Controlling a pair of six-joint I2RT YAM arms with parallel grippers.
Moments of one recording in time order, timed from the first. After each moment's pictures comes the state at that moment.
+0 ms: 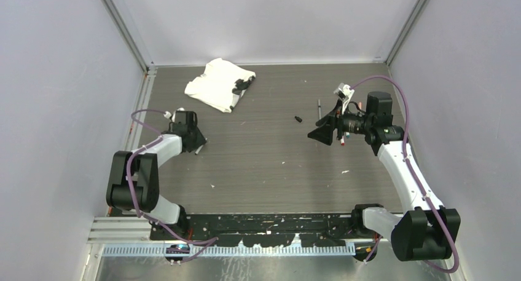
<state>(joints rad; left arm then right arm) -0.09 1.51 0.73 -0.17 -0.10 -0.61 0.03 1.10 0.89 -0.36 -1.05 -0.14</state>
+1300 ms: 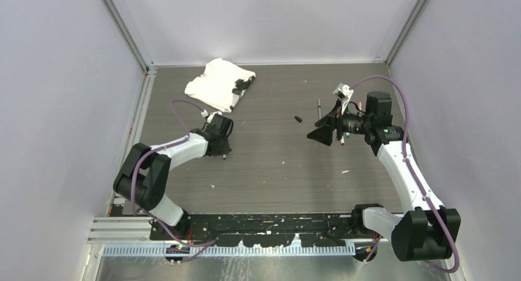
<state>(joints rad) -0.48 1.56 0.81 -0.31 -0.23 -0.62 0.04 1.10 0.89 -0.36 -1.06 -0.13</state>
